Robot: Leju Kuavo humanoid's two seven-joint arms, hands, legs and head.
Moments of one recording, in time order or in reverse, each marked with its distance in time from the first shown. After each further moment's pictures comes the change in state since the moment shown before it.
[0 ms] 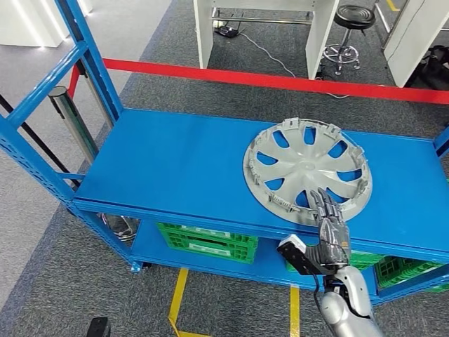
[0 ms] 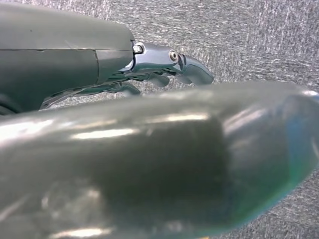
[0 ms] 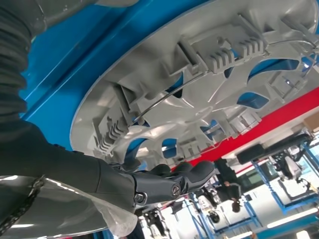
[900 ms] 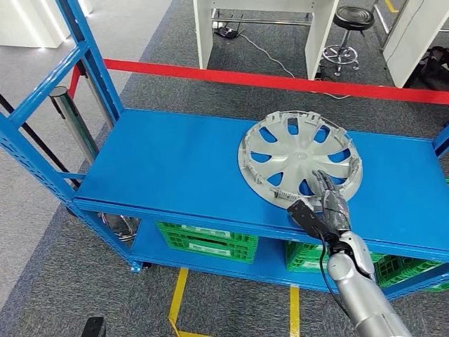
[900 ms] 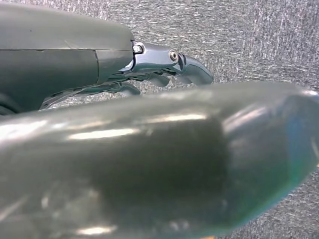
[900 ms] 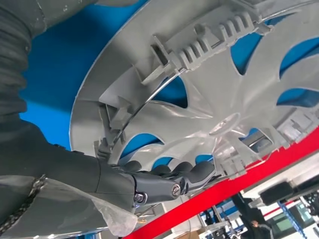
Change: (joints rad) left arm 0.000 0.036 0.003 0.000 -0.033 -0.023 0.000; right arm -0.235 0.007 -0.063 0.224 -0.115 0.233 0.011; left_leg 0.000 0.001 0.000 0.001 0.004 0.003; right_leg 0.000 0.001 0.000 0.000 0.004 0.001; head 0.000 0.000
